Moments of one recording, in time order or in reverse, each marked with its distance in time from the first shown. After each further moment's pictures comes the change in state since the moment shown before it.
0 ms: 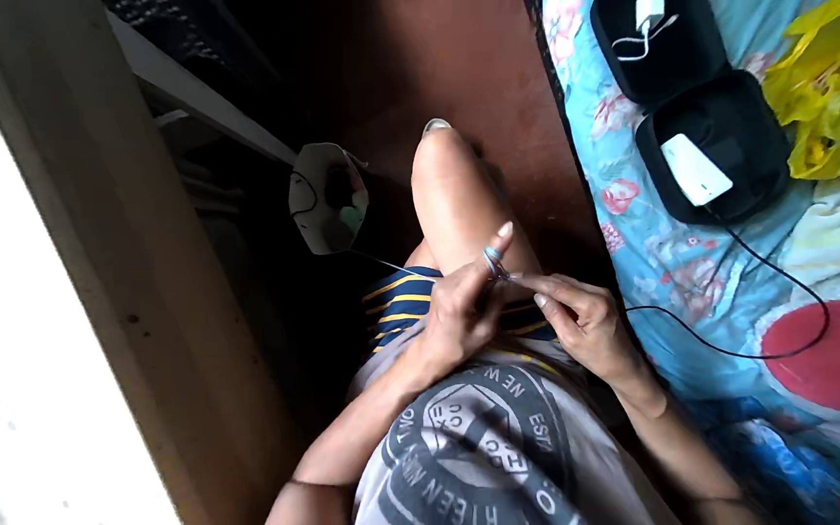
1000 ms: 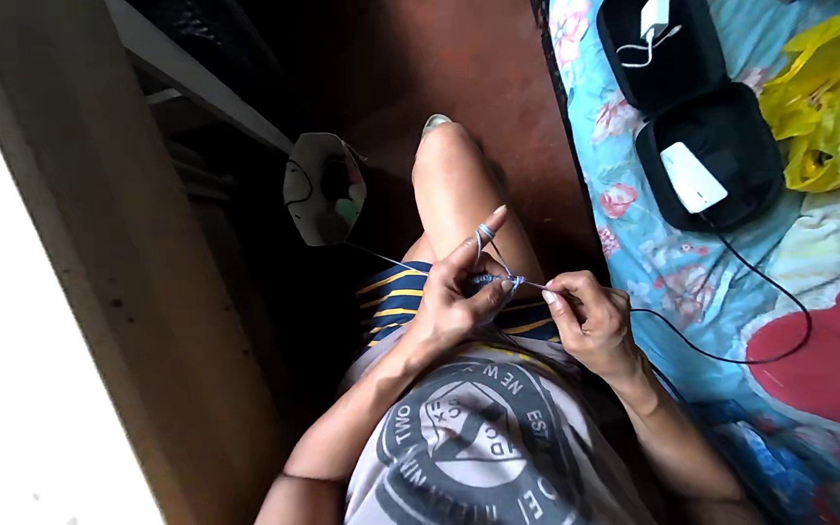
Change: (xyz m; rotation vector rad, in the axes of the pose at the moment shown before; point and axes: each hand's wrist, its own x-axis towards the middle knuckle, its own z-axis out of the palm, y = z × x) left_hand 0.008 0.012 -0.014 -0.475 -0.065 -0.322; right_hand 0.000 0.004 -0.003 -0.229 0.127 -0.188
